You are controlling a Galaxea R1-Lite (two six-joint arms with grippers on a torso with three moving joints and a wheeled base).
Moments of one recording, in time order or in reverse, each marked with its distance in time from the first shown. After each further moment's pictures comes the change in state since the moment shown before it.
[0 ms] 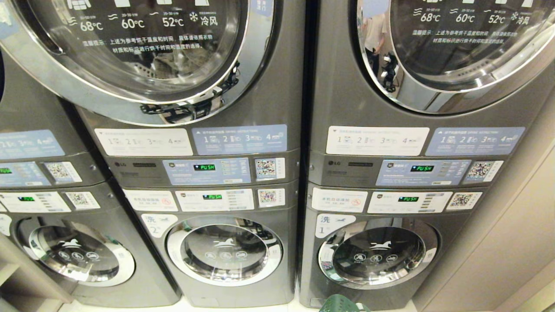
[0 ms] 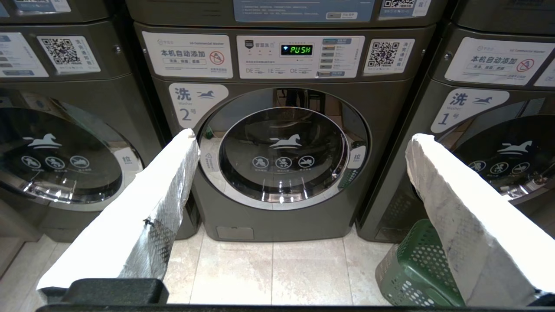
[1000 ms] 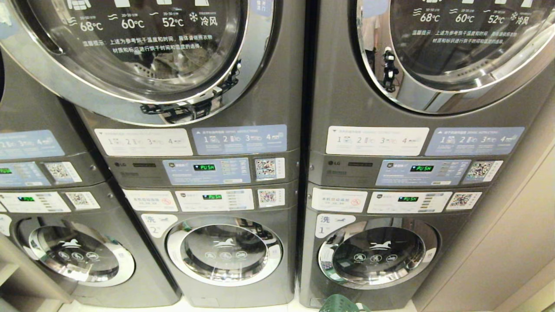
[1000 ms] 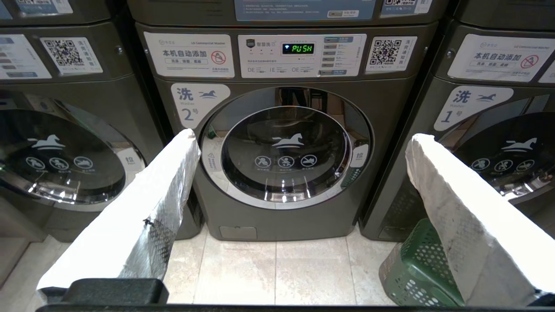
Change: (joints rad) left arm 0.000 0.000 0.004 0.000 0.000 0.018; right arm -0.454 -0.187 -0.015 0.043 -0.003 -0.009
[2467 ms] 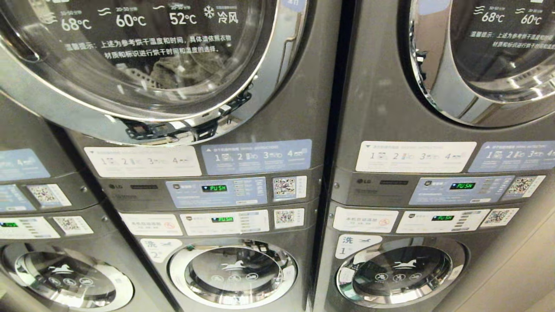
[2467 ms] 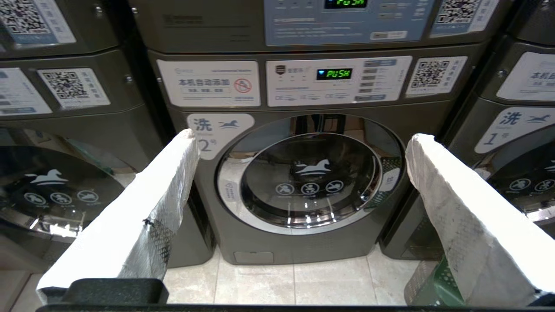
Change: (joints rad) left arm 0.000 0.000 0.000 0.000 0.001 0.006; right arm -0.016 -0.089 0.006 -0.018 -0.028 0.060
